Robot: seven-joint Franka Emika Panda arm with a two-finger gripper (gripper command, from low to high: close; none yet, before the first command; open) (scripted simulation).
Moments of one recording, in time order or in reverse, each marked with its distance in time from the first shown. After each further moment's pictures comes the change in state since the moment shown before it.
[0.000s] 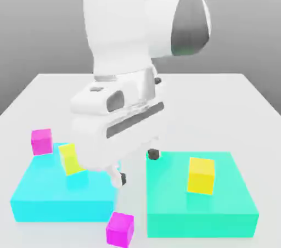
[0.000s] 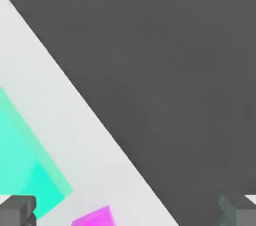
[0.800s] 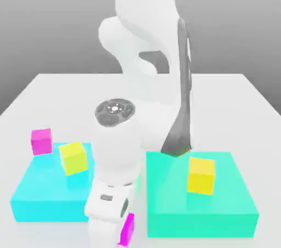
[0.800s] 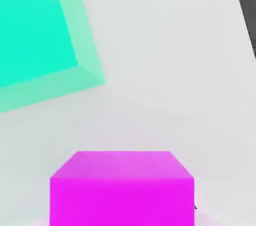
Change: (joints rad) arm -0.100 0.302 0.084 -0.026 0.003 0.177 -0.311
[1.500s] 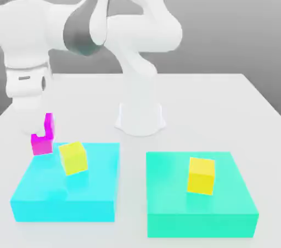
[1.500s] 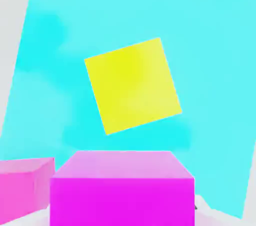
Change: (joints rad) arm -0.415 -0.699 -0.313 -0.271 -0.540 -0.386 -0.807
